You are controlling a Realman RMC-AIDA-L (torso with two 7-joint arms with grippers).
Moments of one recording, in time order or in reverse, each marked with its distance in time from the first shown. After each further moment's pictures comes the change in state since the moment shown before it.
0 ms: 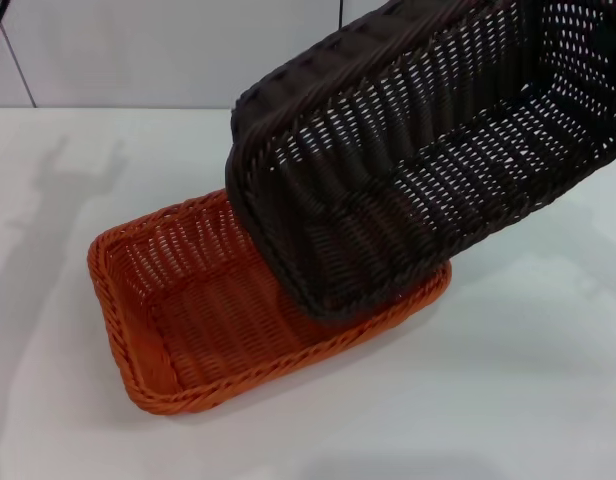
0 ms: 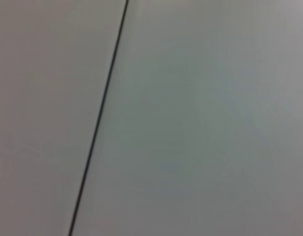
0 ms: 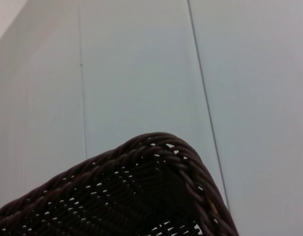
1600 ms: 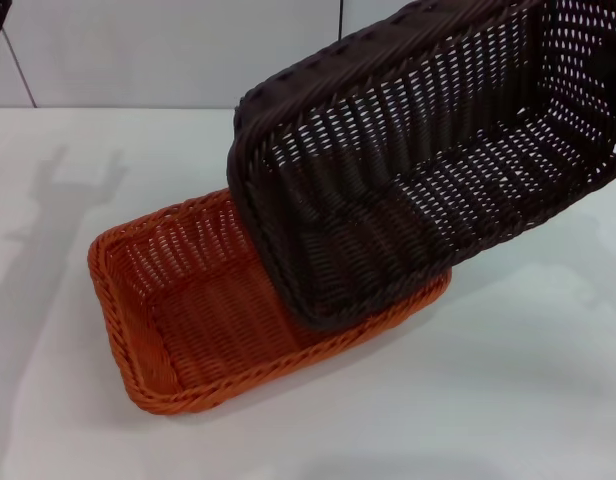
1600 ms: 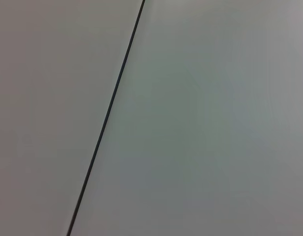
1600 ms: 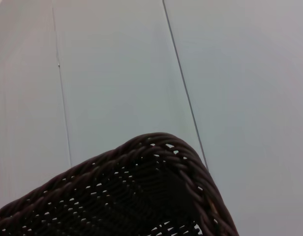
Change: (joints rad) left arm -0.003 -0.009 -0.003 -0.072 -0.028 0.089 -0.015; right arm -0.027 0.015 -0.001 0.059 0.025 0.016 -0.013
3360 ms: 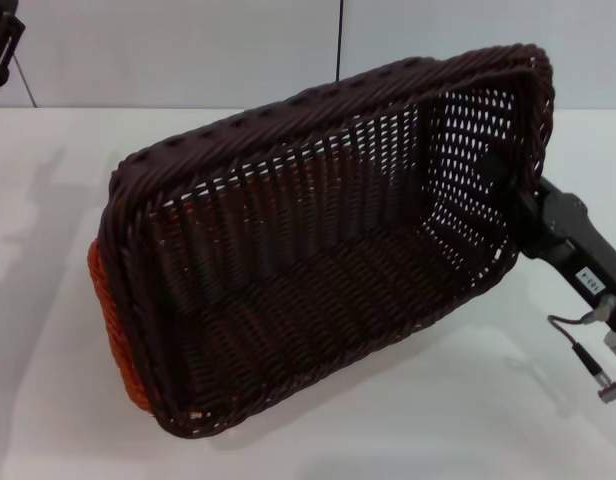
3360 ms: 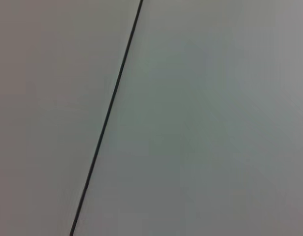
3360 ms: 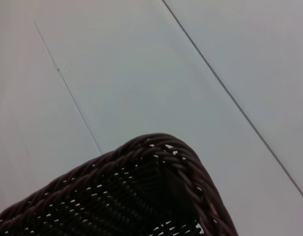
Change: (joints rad) left arm -0.006 0.001 0.003 -0.032 0.007 -0.051 0.022; right arm 0.001 0.018 -0.014 0.437 -0.044 -0.043 -0.134
